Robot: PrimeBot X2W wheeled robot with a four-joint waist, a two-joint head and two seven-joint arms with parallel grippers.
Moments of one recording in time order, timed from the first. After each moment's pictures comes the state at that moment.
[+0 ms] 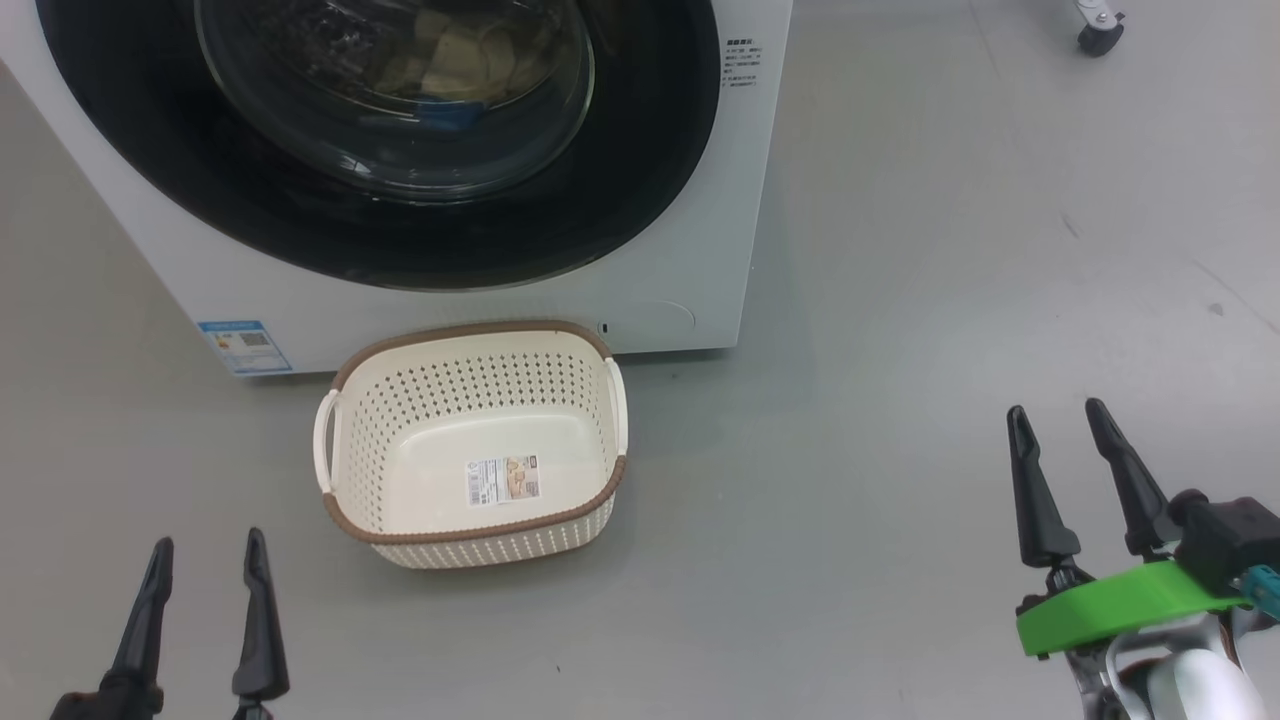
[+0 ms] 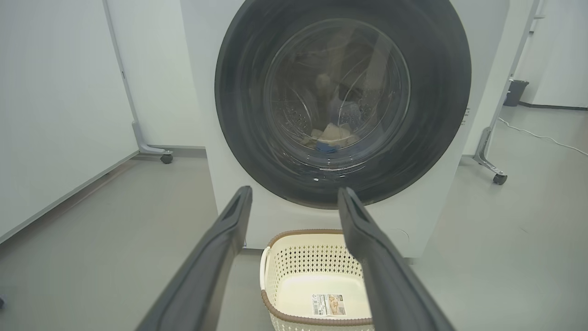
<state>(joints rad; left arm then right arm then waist) 0.14 0.08 0.09 -0.01 -0.12 -0.05 -0.25 0.02 -0.08 0.00 0.08 0.21 0.13 -0.26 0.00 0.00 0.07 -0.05</state>
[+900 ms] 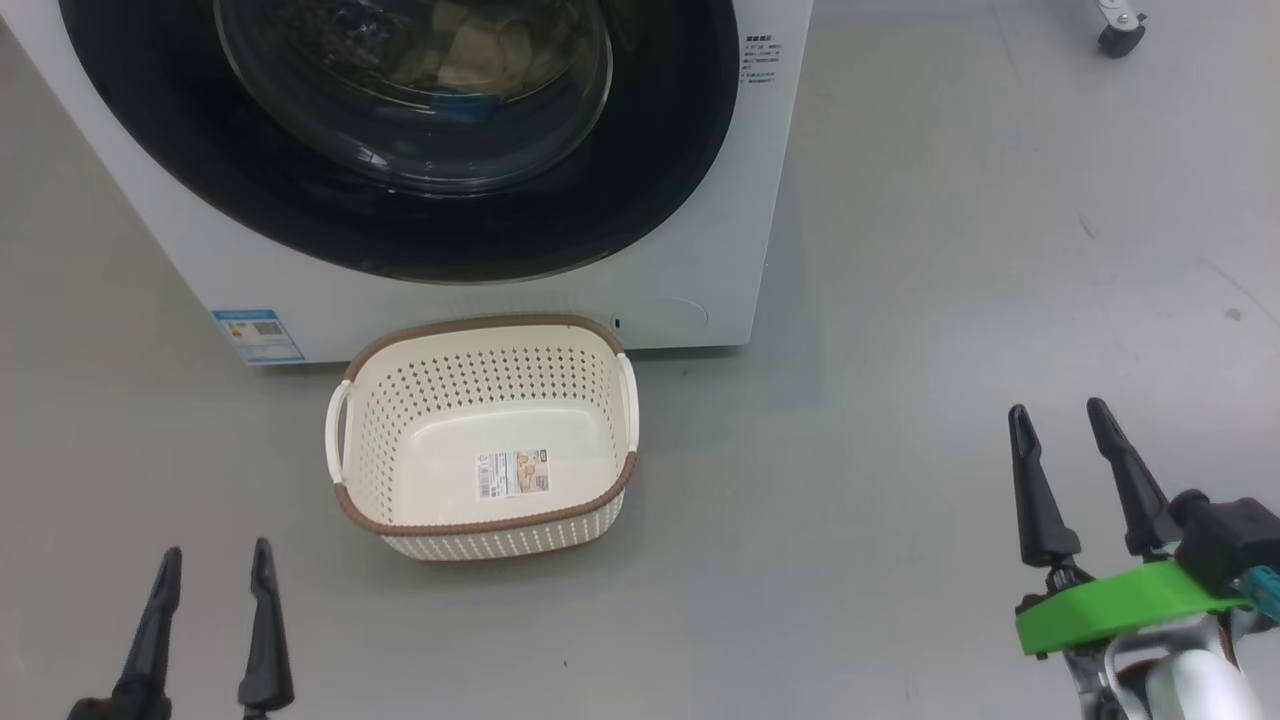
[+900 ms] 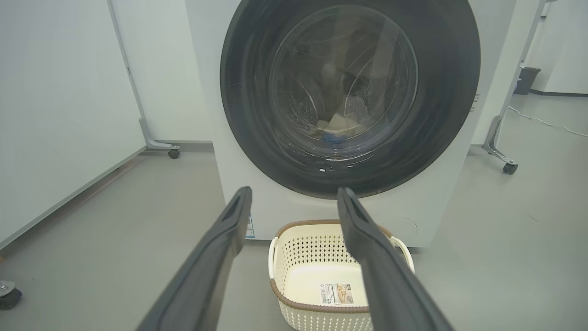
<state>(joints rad) 0.15 0.10 0.07 0.00 -0.10 -0.02 -0.25 0.02 -0.07 -0.01 0.08 0.21 0.13 -0.26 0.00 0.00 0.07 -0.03</state>
